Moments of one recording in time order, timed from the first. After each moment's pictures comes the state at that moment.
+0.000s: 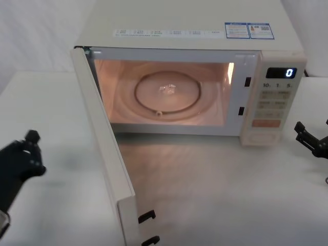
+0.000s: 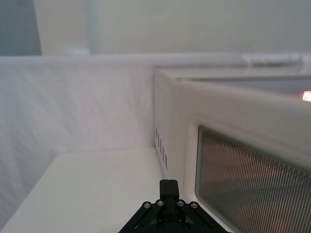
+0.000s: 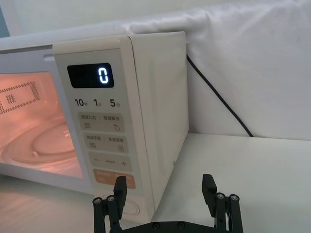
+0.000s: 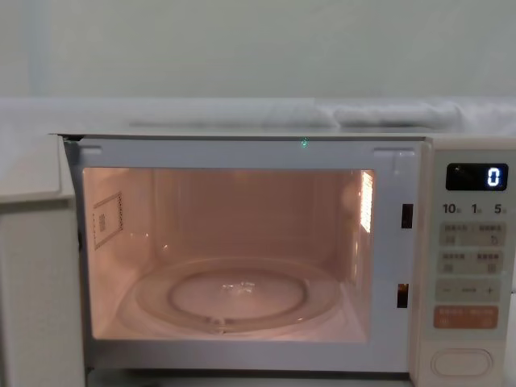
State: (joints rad) left arm 0.41 0.30 -0.16 -2.02 -0.35 -0.03 -0.18; right arm -0.04 0.31 -0.01 -1.63 0.40 0.02 0.32
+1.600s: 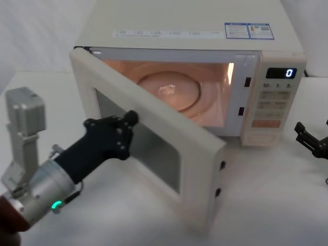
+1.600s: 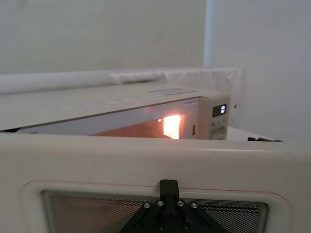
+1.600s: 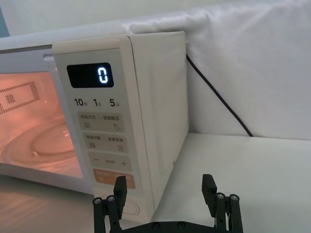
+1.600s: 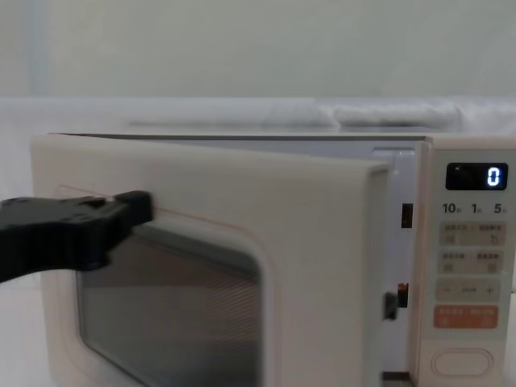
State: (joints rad) left arm 0.12 0.51 0.13 -1.97 -0.51 0.07 -0.40; right arm -0.04 0.31 -0.01 -1.63 0.40 0.02 0.32
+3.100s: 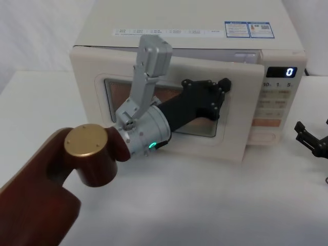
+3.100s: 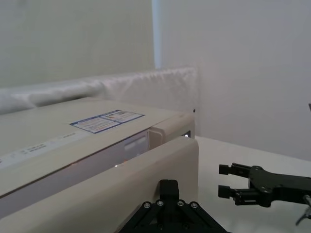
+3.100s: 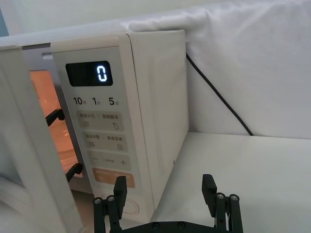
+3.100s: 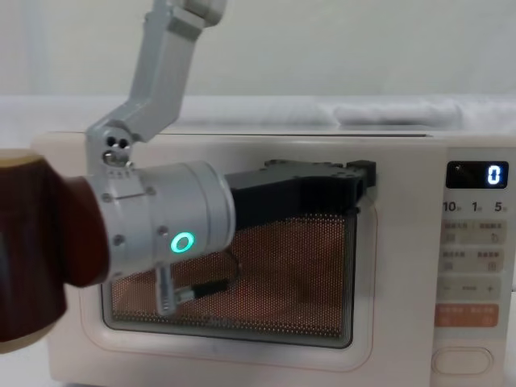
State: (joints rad) left arm -0.43 0.31 0.54 -1.57 -0.45 0.12 -0.43; right arm -0.04 0.31 -0.01 -1.63 0.40 0.02 0.32
